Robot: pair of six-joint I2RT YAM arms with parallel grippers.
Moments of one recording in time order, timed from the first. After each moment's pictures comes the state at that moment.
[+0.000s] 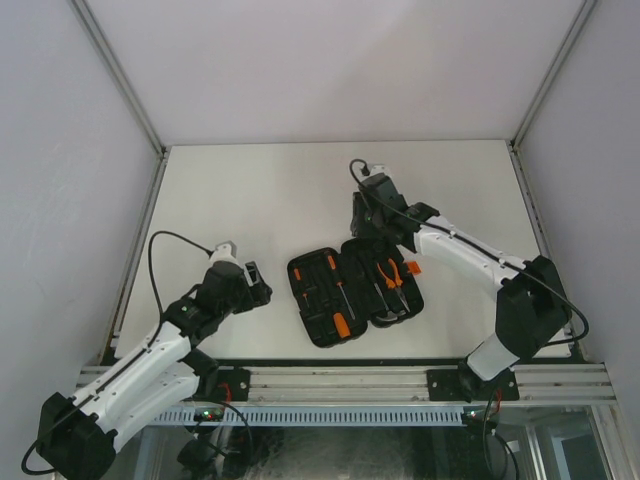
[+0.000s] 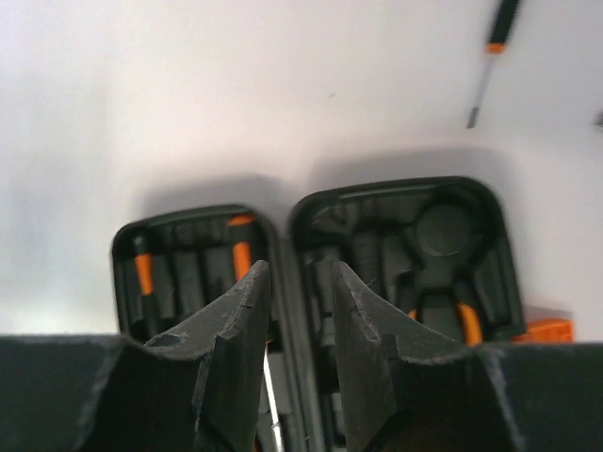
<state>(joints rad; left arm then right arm) -0.54 0.73 0.41 -0.44 -0.20 -0.72 0.69 1.57 1.23 -0.44 0.15 0.49</state>
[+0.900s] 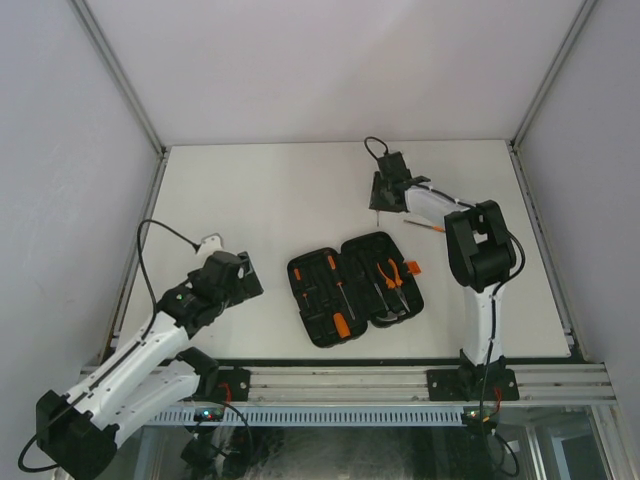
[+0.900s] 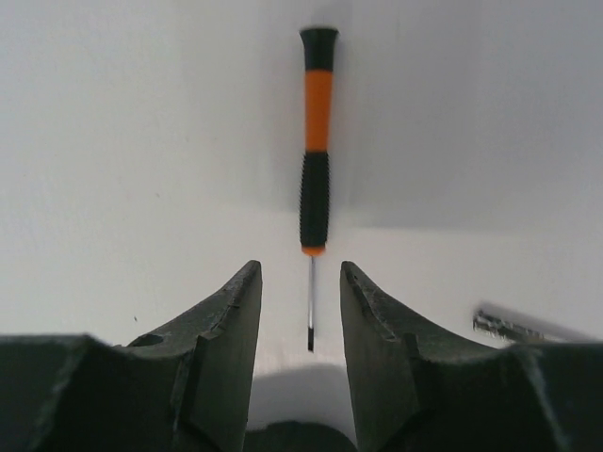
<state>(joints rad) -0.54 0.79 0.58 -0.68 -0.39 -0.76 0.36 2.07 1.48 -0.31 0.11 0.43</state>
